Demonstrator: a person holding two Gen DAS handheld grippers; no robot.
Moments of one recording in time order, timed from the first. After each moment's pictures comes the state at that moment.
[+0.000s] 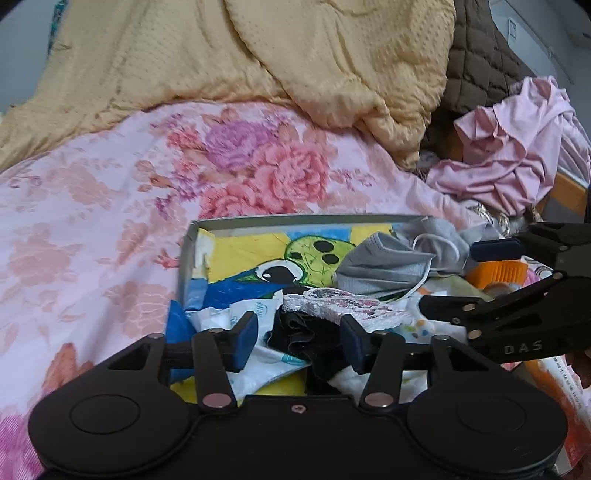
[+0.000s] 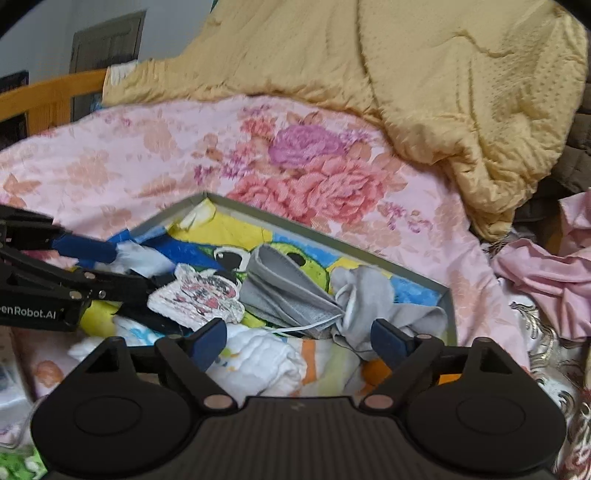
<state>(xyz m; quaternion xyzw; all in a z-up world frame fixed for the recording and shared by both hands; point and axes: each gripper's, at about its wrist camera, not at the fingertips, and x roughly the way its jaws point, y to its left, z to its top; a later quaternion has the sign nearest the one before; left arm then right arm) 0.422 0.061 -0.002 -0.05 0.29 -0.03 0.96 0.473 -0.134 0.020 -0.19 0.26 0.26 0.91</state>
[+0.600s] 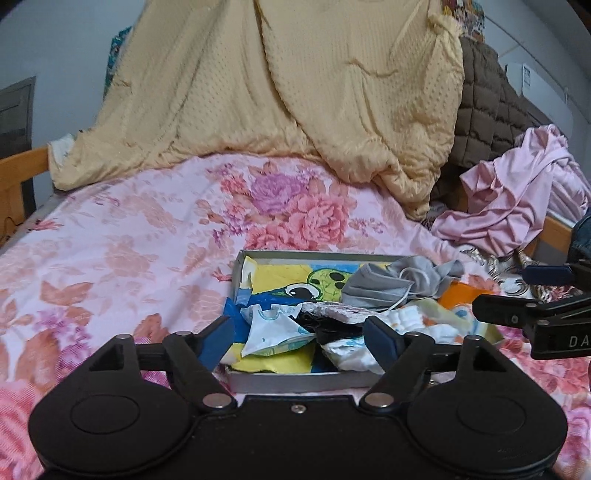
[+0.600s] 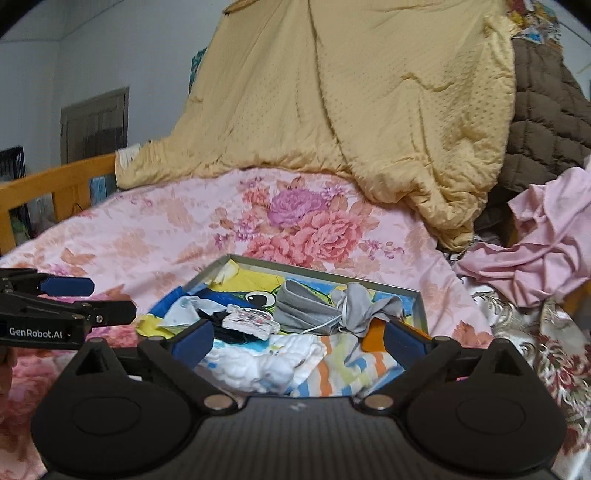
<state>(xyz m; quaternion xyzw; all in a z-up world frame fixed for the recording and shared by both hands) 0.304 0.053 0.044 -0.07 0.22 0.03 0.97 0.357 -0.183 0.071 -0.09 0.20 0.25 0.94</state>
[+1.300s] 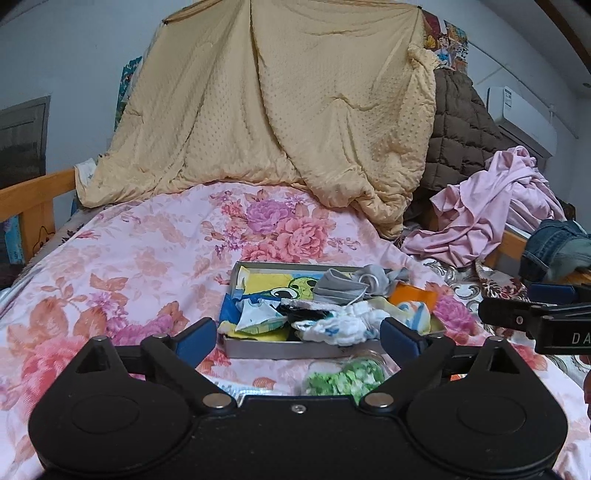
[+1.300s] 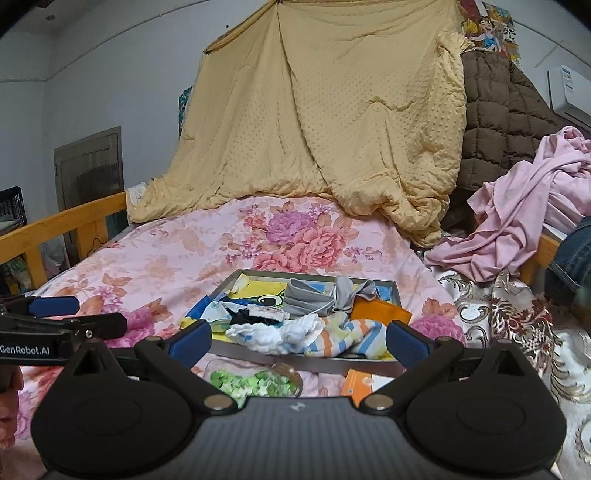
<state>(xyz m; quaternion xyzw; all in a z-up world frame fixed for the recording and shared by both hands) 0.185 0.017 0.080 -0.07 0.18 0.03 0.98 0.244 -0.231 0.098 -0.04 0.18 0.23 0.96</state>
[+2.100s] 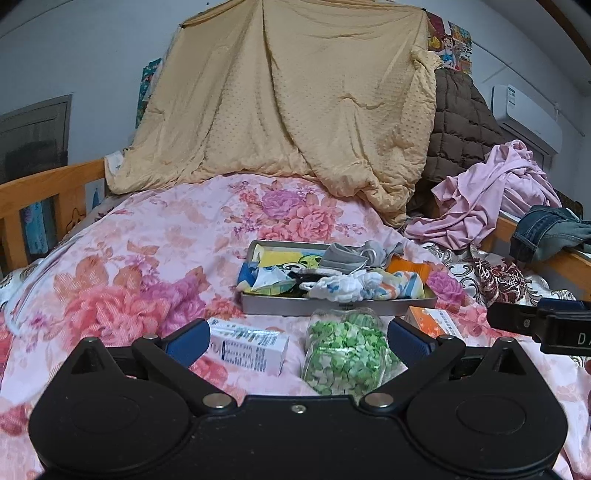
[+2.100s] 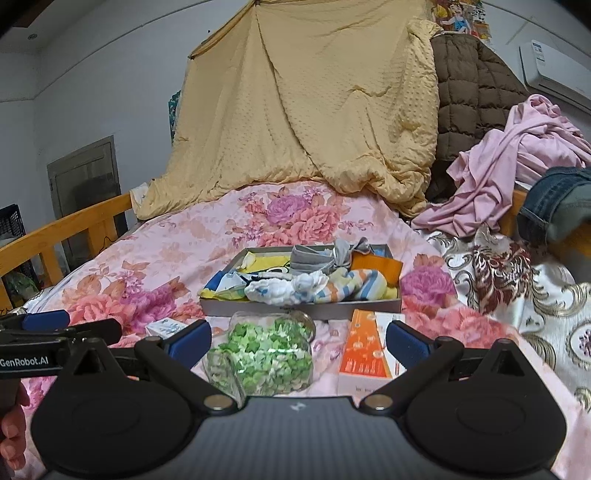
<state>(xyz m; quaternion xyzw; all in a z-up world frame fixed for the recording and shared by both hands) 0.102 -0.002 0.062 -0.07 0.18 0.05 0.98 0.165 -0.251 0.069 0.00 0.20 0.21 0.96</state>
